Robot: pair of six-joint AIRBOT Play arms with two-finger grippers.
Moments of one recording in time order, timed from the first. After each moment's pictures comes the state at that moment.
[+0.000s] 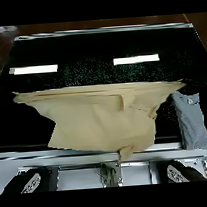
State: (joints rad) left arm 0.12 -0.93 1.24 1.44 -1.31 -1.37; right arm -0.20 -1.17 1.47 -1.36 1.53 1.45
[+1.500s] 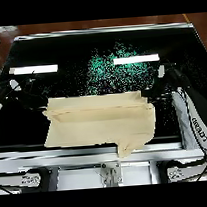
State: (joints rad) left arm 0.12 -1.55 1.21 1.44 -1.23 -1.33; right arm 0.08 -1.61 1.30 -1.53 1.33 1.73
